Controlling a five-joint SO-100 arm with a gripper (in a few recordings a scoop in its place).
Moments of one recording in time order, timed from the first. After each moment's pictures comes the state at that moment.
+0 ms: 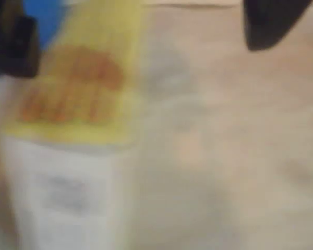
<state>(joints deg) 45.4 85.7 96.0 57.0 -126.2</state>
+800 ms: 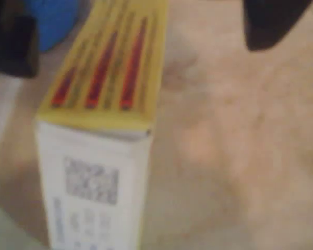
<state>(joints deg) 45.7 85.7 96.3 57.0 -126.2</state>
